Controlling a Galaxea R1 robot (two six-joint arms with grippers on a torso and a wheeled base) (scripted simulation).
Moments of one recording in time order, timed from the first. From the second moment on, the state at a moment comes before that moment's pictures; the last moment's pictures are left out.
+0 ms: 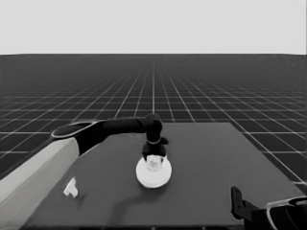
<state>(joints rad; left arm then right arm) -0.02 3.07 -1.71 0.16 1.53 -1.30 -0.35 1.76 -0.39 -0.70 -1.18 0.32</state>
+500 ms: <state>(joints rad) -0.09 2.07 -0.90 0.09 1.53 -1.18 -0.35 1.76 -0.39 -0.70 -1.18 0.32</state>
